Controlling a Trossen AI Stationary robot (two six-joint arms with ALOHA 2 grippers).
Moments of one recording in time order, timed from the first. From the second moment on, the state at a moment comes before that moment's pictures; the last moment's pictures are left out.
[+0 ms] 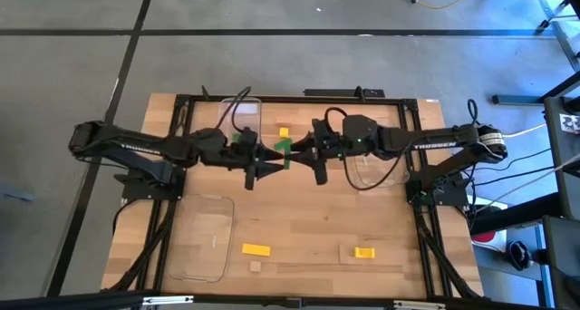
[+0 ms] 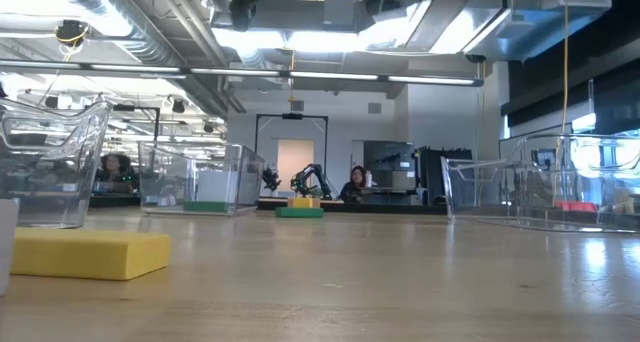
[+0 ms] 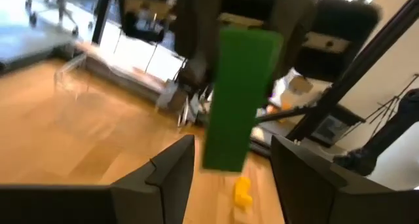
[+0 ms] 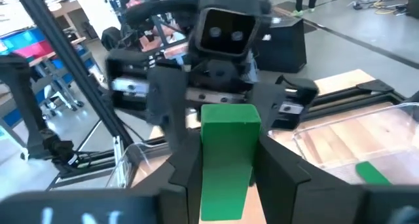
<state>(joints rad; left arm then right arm) -0.03 1.17 0.80 0.35 -0.04 -0.51 -0.02 1.44 1.16 0.15 -0.10 0.31</state>
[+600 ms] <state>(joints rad) -0.03 1.22 0.80 0.48 -0.06 -0.42 -0.02 1.46 1.16 0.22 -0.08 0.33</state>
